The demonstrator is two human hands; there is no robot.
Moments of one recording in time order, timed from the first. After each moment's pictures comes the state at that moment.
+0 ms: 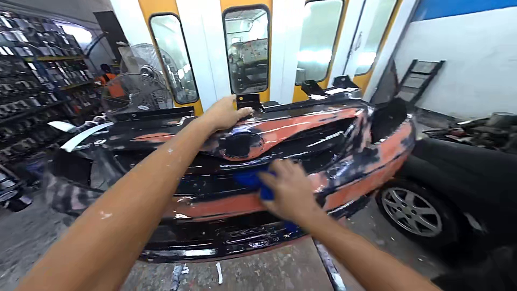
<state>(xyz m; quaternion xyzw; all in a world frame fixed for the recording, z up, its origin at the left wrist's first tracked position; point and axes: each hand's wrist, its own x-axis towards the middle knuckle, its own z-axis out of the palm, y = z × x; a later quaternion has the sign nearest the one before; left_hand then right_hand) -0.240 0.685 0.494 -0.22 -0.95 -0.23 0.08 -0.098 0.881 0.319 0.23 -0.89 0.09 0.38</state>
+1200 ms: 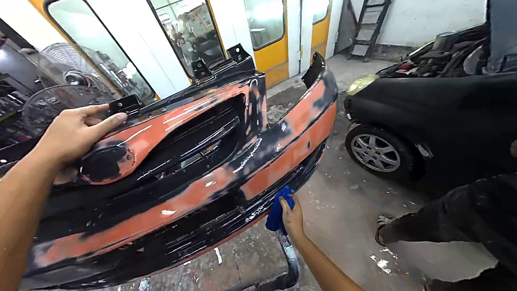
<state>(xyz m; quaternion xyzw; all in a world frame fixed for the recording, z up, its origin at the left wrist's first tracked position) -0.230 0.707 0.491 -0.12 -0.97 -0.15 0.15 -0.064 1.071 0.055 -0.29 -0.63 0.69 0.21</state>
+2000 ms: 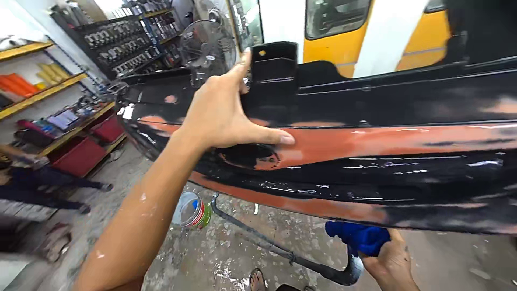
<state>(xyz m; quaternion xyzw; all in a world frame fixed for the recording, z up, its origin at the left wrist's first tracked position) -0.037 0.711 0.464 -0.13 -0.96 -0.08 0.24 -0.010 1.042 0.095 -0.25 -0.40 0.88 0.02</state>
